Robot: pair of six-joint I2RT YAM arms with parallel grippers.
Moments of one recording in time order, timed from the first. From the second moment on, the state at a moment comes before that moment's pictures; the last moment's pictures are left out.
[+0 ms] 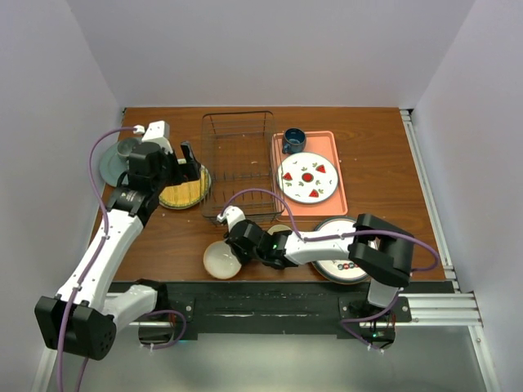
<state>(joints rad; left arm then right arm) -0.20 1.06 0.96 -0.39 -0.06 -0.34 1.22 1.76 0.96 0.05 0.23 0.40</state>
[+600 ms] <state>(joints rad) -0.20 1.02 1.00 -0.41 -0.06 -0.33 1.22 1.53 0.98 -0.07 0.32 0.40</state>
